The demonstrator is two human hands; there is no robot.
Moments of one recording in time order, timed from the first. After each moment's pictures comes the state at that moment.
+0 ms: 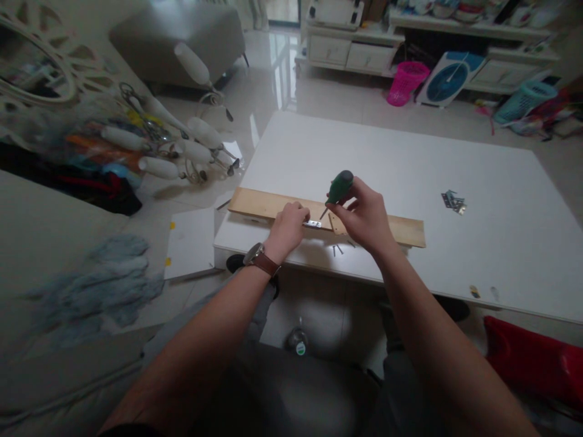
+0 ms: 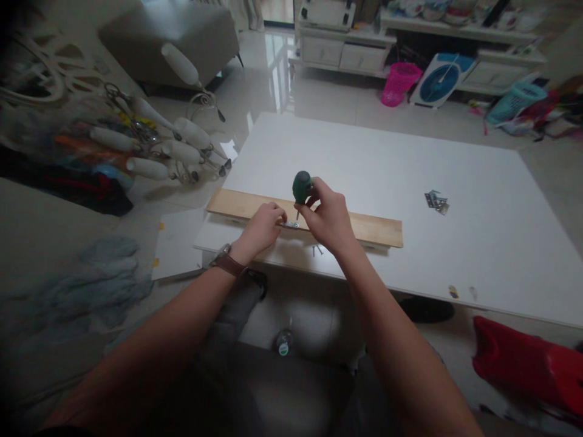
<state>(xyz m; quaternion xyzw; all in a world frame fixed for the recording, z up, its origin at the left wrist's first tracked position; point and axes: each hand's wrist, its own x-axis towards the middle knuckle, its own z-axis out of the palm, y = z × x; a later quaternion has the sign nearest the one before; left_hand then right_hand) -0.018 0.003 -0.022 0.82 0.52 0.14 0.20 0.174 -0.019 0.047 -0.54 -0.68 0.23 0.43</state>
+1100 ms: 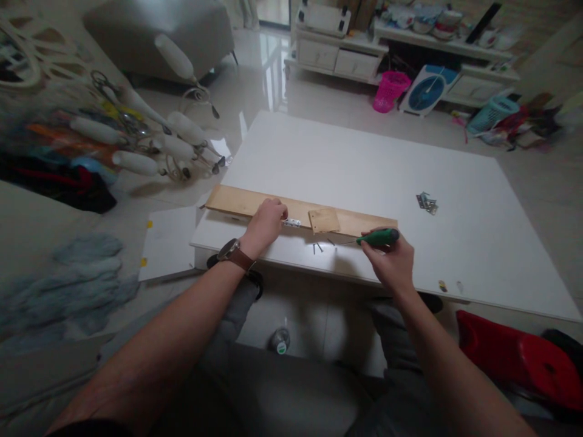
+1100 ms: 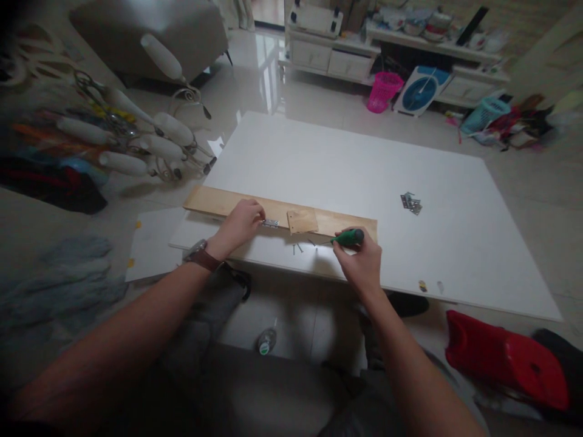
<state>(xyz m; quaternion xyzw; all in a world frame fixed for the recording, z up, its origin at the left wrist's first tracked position) -0.021 0.016 -0.034 0.83 0.51 0.15 0.17 0.275 -0.114 -0.005 -0.67 -0.53 0.20 0.48</state>
